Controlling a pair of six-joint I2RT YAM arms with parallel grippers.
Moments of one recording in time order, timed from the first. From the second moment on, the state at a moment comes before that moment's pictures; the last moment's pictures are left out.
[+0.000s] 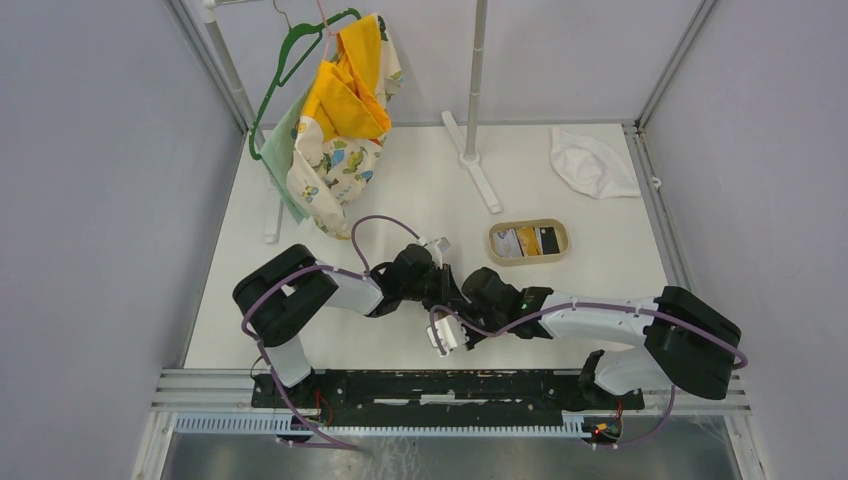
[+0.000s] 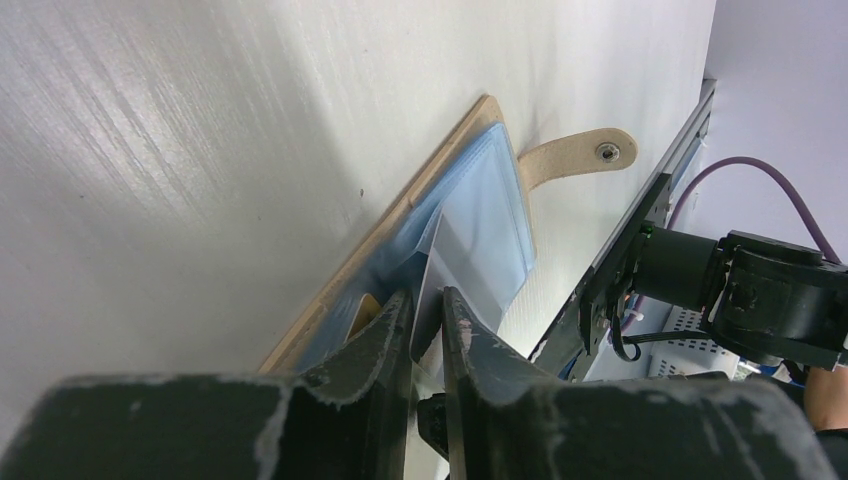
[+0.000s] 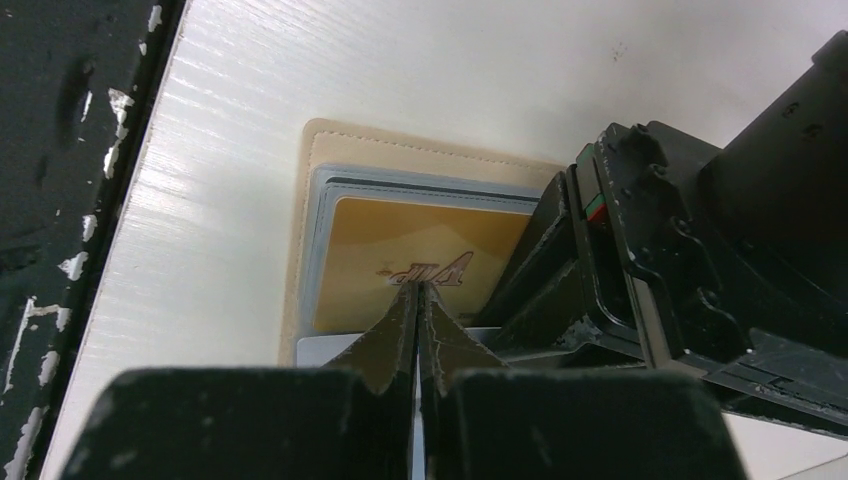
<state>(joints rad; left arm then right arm) -0.86 1.76 0.63 0.48 0.36 -0.91 1.04 1.34 0.57 -0.15 -0.29 -0.96</state>
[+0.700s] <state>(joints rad) -0.86 1.76 0.63 0.49 0.36 -0.91 1.04 1.38 0.64 -0.29 -0.20 -1.04</state>
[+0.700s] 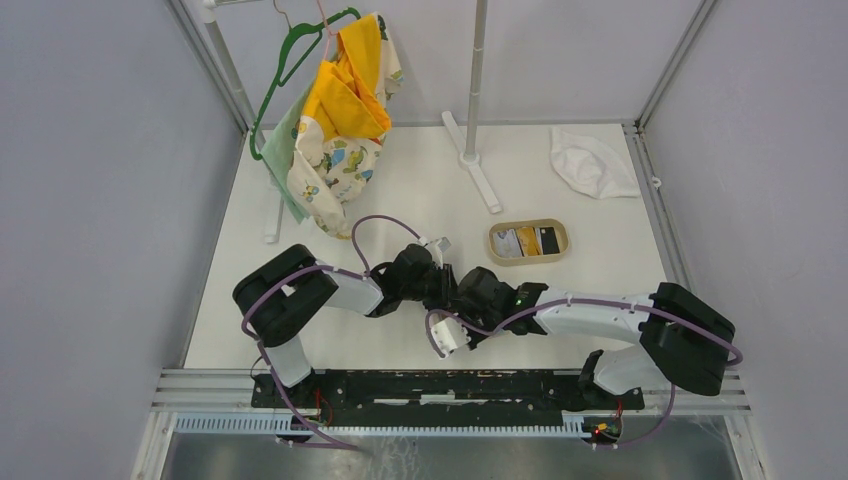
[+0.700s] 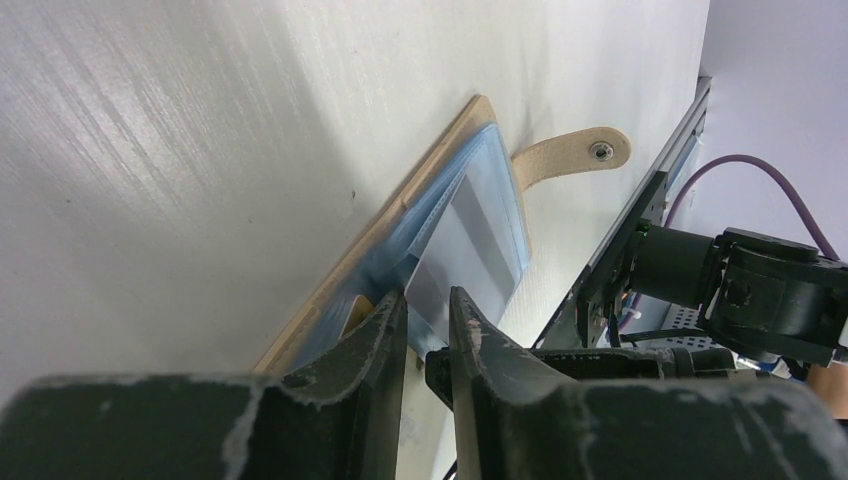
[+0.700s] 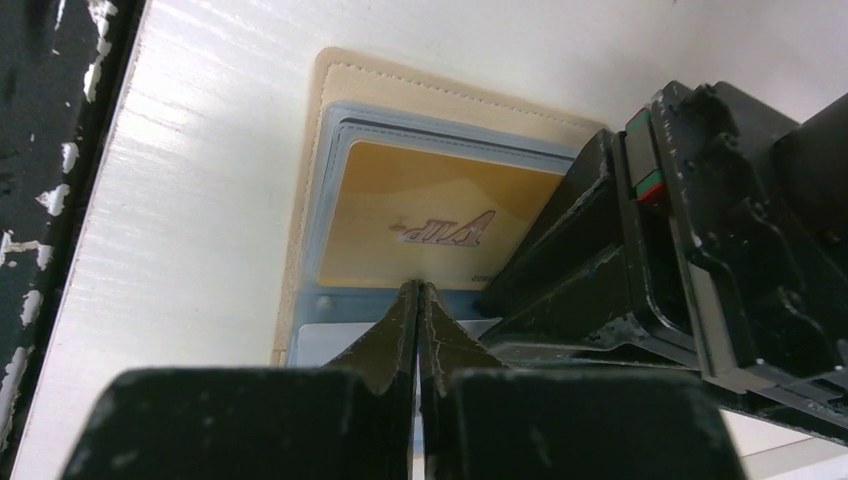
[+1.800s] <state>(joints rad) -0.87 1.43 0.52 0.36 0.24 -0.83 0.59 1.10 0.66 -0.42 -0.72 -1.06</state>
